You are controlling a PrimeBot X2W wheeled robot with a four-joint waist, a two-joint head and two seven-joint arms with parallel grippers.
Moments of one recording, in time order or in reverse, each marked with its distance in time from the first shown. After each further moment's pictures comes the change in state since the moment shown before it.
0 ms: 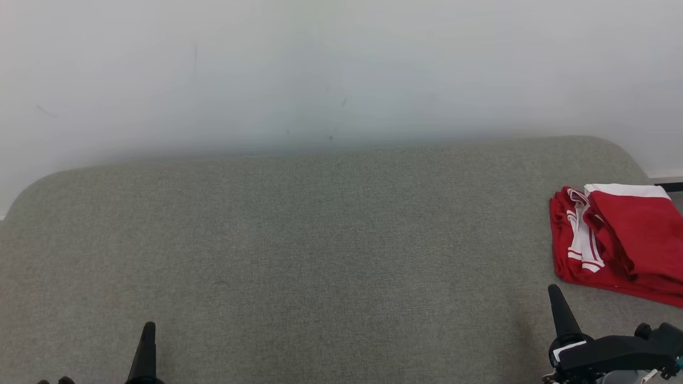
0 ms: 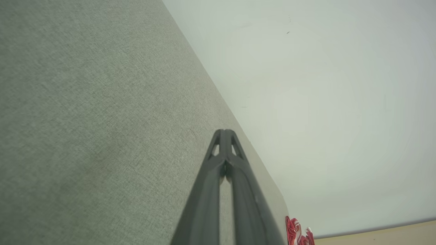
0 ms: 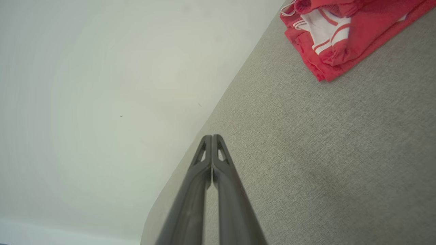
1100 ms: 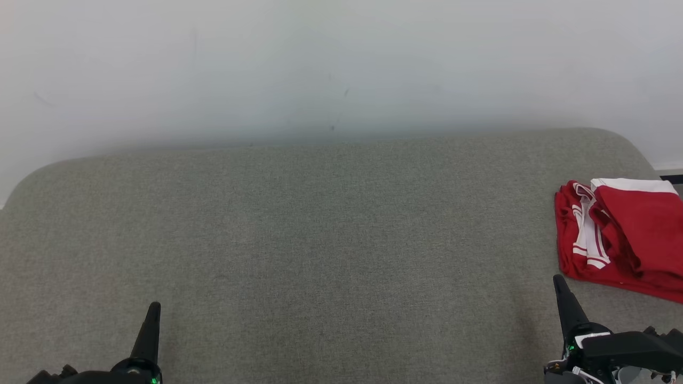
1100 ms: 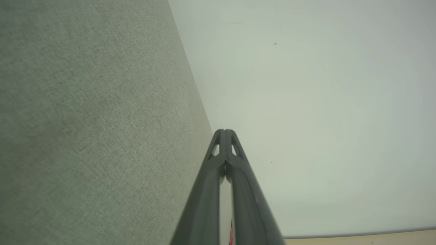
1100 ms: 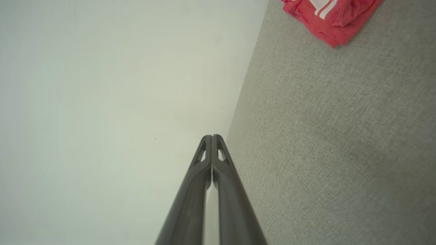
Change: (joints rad) left arm -0.045 0.002 -0.007 -0.016 -0.307 0.000 0.079; right arm -0.009 0.026 -0.042 -0.038 0.298 0.000 0.052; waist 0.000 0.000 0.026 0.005
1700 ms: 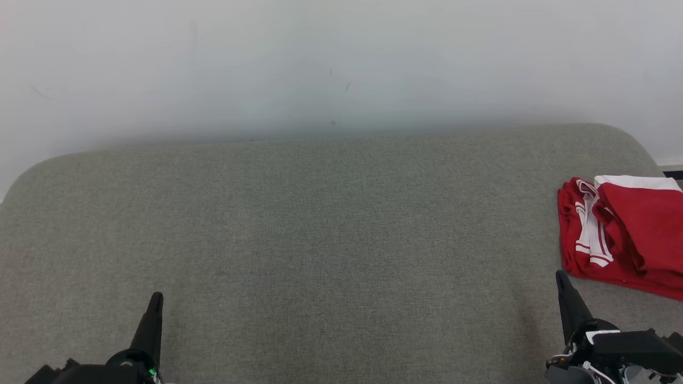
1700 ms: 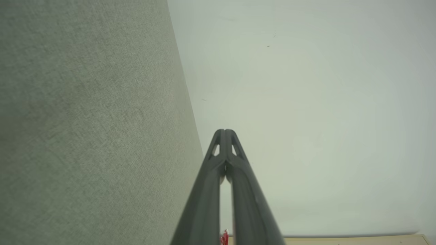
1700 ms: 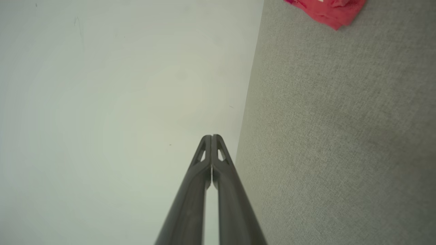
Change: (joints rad) left arm -0.019 0.001 -0.003 -0.007 -0.133 0.000 0.037; right arm -0.003 0.011 -0.019 -0.016 0.129 0.000 0.022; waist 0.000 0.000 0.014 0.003
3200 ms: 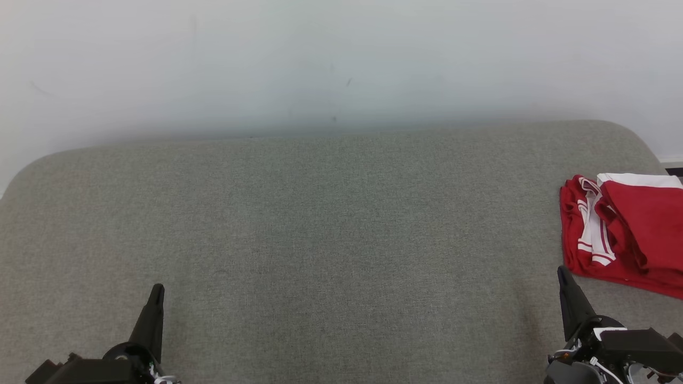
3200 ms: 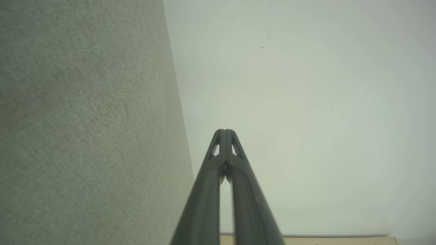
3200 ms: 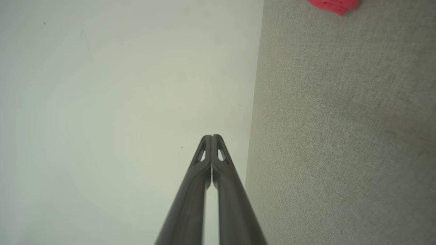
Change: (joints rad) left arm -0.017 0.001 -0.002 -0.006 -0.098 0.000 0.022; right arm -0.006 0.008 -0.013 -0.014 0.094 0.000 0.016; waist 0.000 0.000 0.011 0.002
